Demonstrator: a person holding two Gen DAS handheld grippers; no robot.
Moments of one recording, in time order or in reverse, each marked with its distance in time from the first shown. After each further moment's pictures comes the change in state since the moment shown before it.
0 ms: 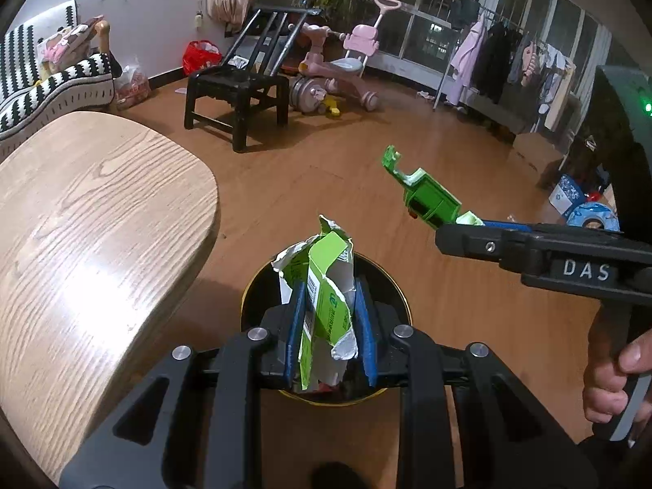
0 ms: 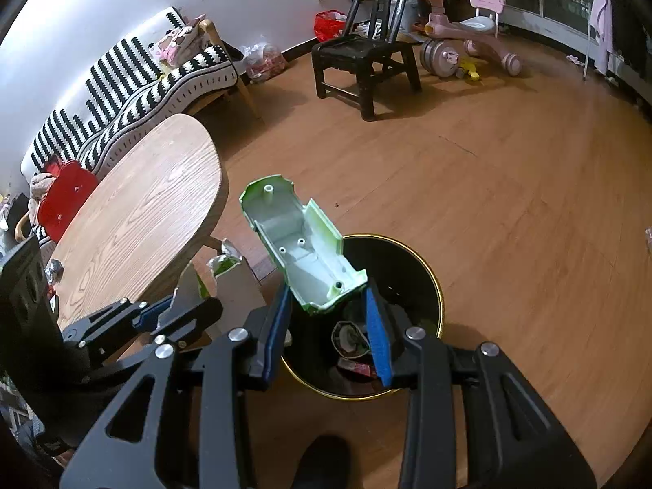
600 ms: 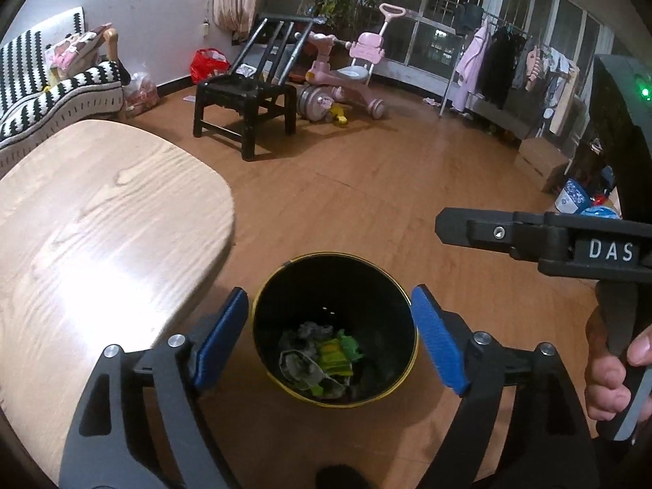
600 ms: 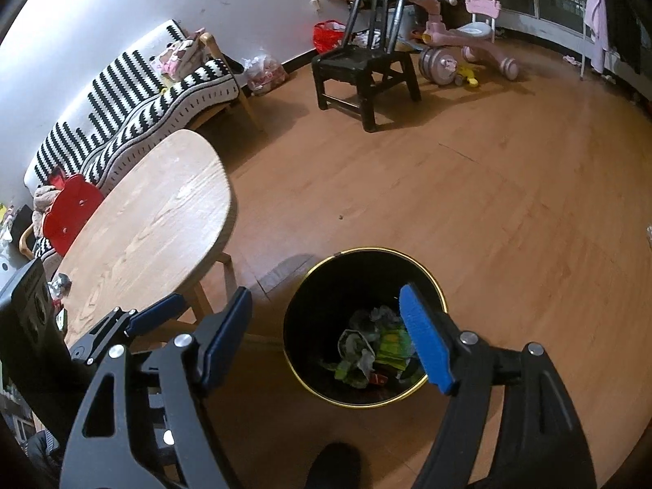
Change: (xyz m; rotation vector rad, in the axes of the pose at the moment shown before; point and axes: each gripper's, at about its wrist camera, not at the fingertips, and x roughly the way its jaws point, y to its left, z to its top) left arm -0.022 0.007 -0.001 -0.004 -0.037 0.030; right arm -0.012 0.020 0.005 0.006 -0.046 0.020
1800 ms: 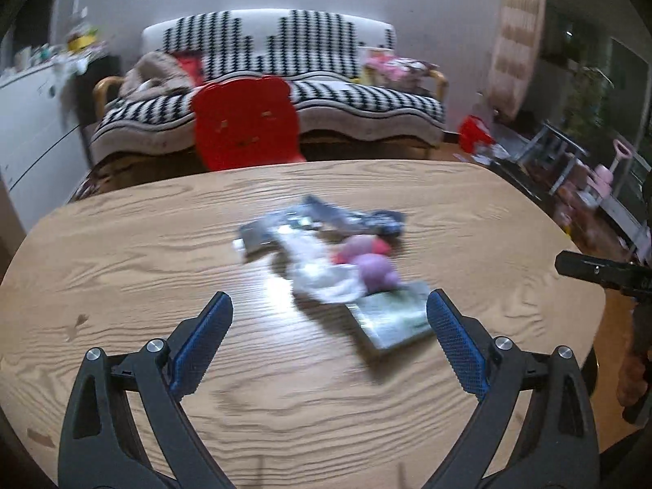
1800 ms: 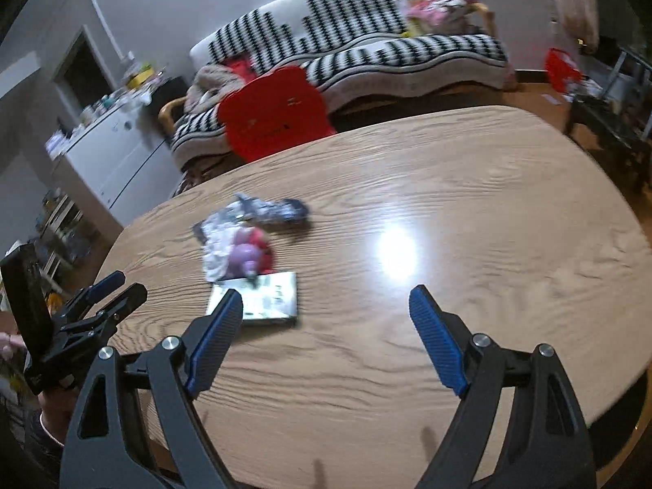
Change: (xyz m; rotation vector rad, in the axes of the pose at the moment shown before) left arm -0.369 0.370 -0.176 -0.528 -0.195 0.669; right arm 0.070 0.483 -0.054 -0.502 0.132 0.465
